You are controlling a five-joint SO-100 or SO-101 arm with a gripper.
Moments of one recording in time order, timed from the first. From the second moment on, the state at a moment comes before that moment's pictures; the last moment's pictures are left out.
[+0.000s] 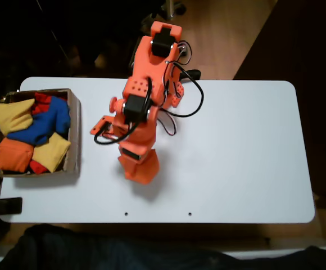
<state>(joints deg) 14.2 110.0 96.9 87.1 11.5</state>
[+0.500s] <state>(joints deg) 17.5 128.8 96.9 91.1 6.6</state>
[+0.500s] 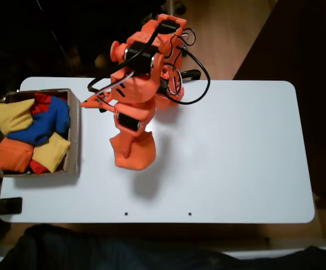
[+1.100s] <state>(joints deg) 22.6 140.4 96.9 91.7 1.8</state>
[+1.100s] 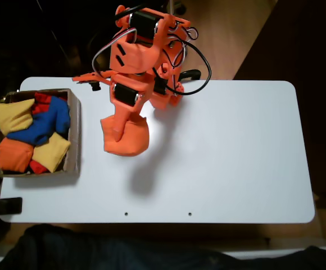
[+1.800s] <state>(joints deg) 38.3 142.4 97.2 85.6 0.0</state>
